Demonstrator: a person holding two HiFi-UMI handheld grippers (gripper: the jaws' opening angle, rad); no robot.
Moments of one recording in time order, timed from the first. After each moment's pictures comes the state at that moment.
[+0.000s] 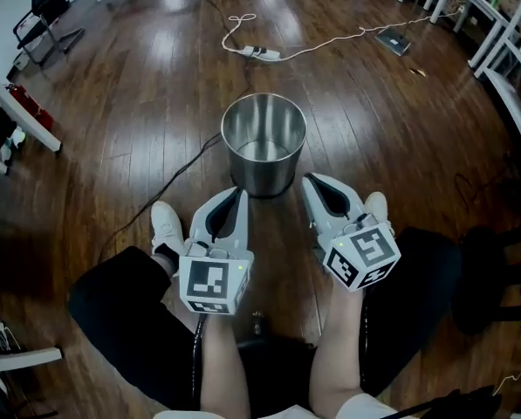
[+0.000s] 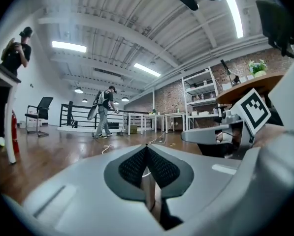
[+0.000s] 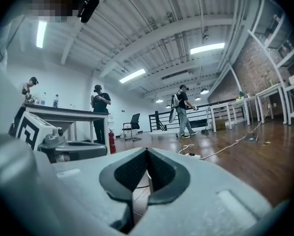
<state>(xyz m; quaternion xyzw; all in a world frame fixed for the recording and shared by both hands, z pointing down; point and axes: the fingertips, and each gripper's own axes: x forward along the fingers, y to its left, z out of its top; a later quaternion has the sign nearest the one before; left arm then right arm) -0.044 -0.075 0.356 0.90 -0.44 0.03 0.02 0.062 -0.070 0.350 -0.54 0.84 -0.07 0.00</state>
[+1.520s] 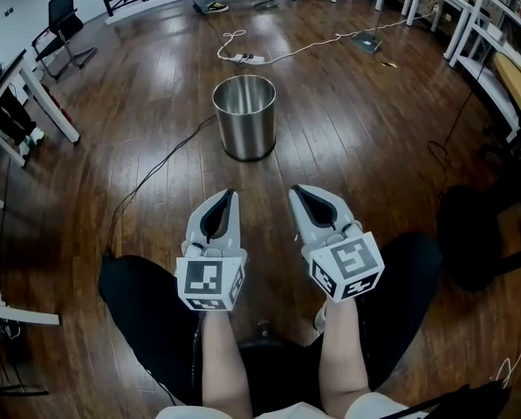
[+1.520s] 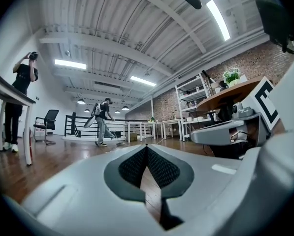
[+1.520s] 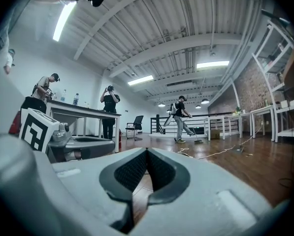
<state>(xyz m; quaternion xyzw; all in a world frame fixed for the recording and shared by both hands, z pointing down) -0.055 0.192 0.313 0.89 -0.45 0.00 -0.01 0.041 0.217 0.307 -0.56 0.83 -0.01 -0.03</state>
